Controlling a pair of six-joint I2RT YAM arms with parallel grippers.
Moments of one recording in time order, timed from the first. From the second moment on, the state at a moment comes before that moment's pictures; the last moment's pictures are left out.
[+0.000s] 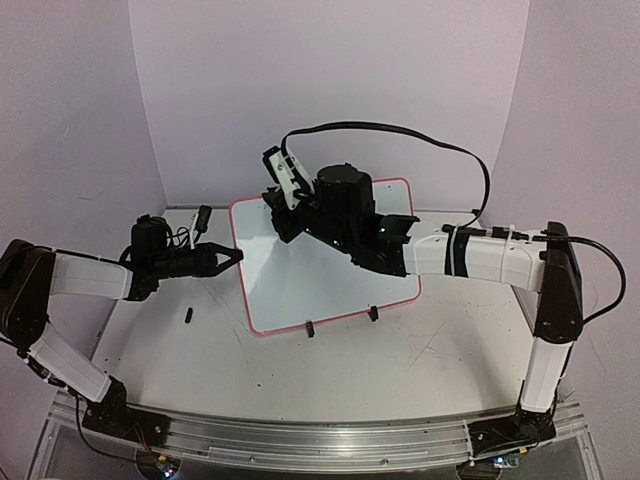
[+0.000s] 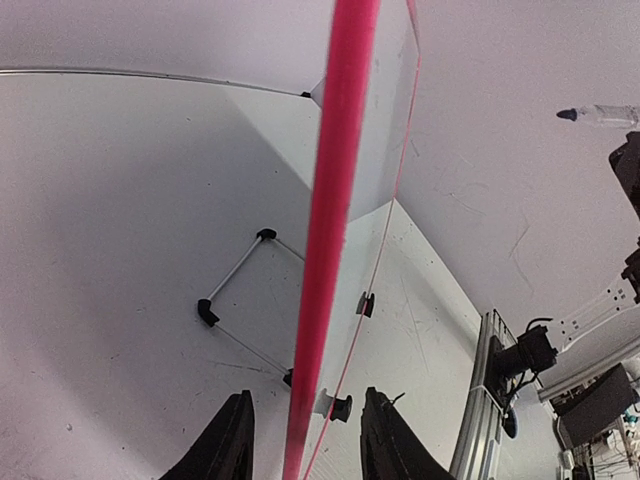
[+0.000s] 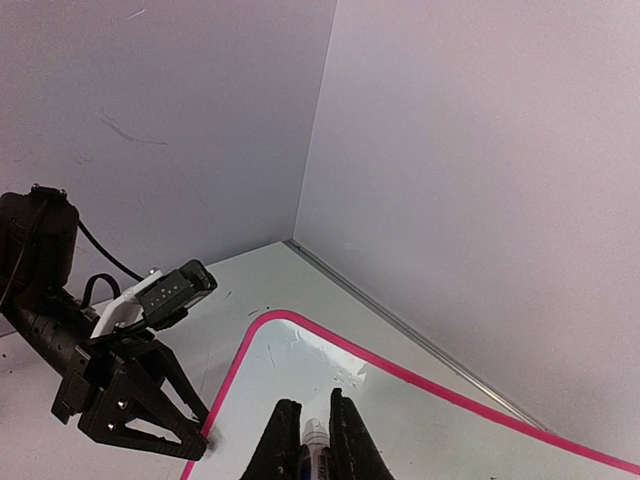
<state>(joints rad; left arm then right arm) -0.30 1.46 0.64 0.53 0.80 -0.47 1.04 1.92 1.63 0.21 0.24 -0.17</state>
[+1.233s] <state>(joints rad) -0.29 1.59 0.72 0.58 0.98 -0.38 1.05 1.99 1.64 0.23 0.22 -0.21</state>
